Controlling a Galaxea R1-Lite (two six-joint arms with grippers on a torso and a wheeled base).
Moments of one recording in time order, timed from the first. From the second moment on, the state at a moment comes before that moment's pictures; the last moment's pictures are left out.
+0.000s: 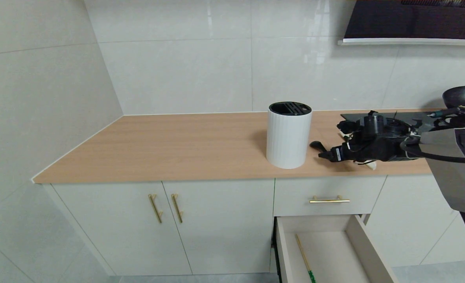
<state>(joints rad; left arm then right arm) 0.00 0.00 0.00 0.00 0.00 0.00 0.03 2.55 -1.99 -0.02 0.28 -0.17</state>
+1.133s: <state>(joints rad) 0.00 0.00 0.00 0.00 0.00 0.00 0.05 2.61 -2.00 -0.07 0.28 -0.16</state>
